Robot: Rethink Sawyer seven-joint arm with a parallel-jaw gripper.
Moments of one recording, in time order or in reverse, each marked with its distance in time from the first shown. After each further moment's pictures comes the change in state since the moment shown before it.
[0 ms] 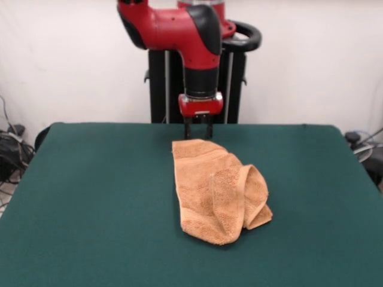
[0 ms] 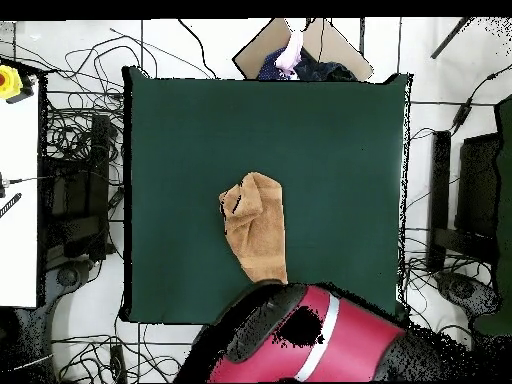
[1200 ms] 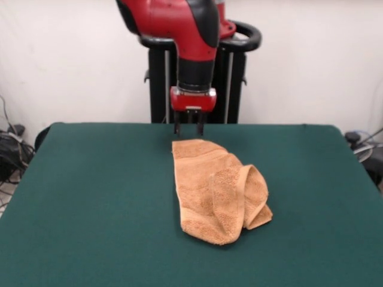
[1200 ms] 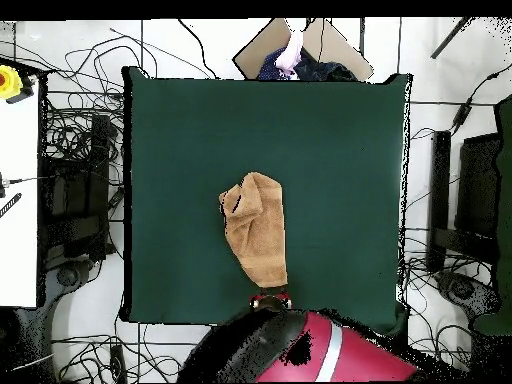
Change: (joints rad) arm 0.001 -0.138 -0.007 0.025 0.074 0.076 0.000
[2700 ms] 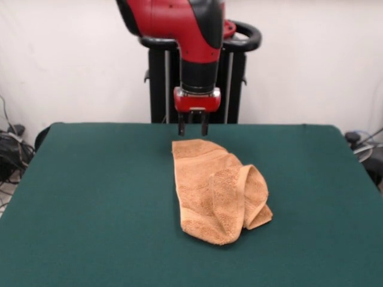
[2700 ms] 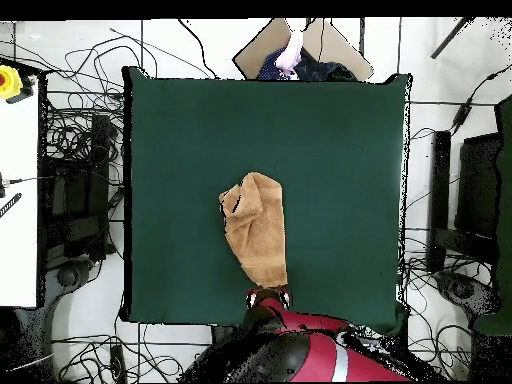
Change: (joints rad) arm -0.008 -0.049 0.065 -0.018 0.028 0.166 0.000
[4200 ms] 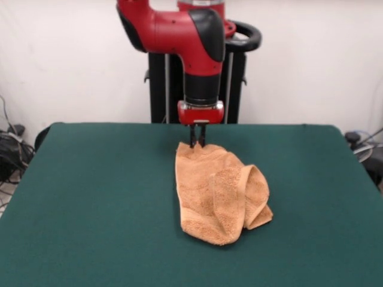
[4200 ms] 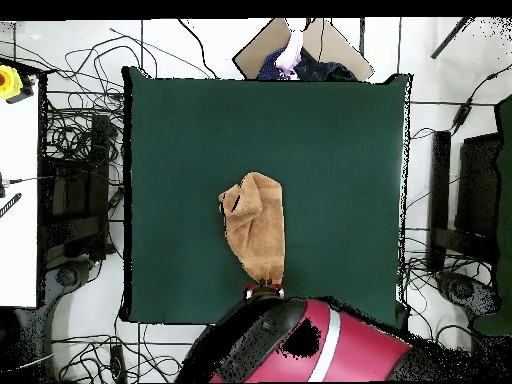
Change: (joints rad) arm 0.010 0.115 -0.004 -0.034 0.008 -0.151 0.000
